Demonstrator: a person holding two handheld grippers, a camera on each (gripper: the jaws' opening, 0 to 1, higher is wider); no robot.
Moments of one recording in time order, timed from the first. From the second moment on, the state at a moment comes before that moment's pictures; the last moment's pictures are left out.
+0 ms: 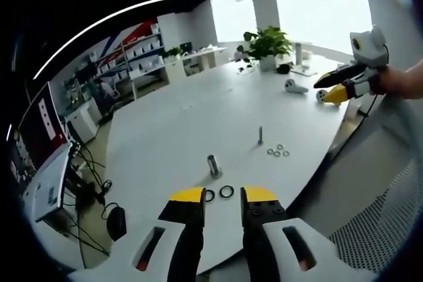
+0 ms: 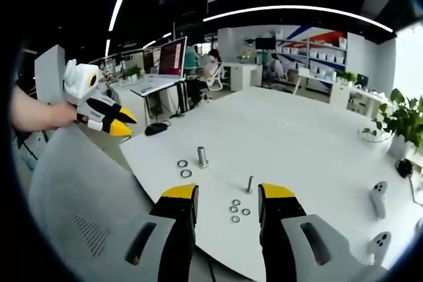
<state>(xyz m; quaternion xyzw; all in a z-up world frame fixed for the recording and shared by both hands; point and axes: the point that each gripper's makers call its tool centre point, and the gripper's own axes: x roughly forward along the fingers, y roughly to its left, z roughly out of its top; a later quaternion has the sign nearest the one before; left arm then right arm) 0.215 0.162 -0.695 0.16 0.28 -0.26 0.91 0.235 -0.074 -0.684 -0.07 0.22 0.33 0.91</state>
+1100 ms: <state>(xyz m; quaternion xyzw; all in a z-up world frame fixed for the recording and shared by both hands) 0.210 0.164 -0.711 0.16 0.32 -0.26 0.90 0.237 -0.073 -0.679 -0.07 0.21 0.33 0.92</state>
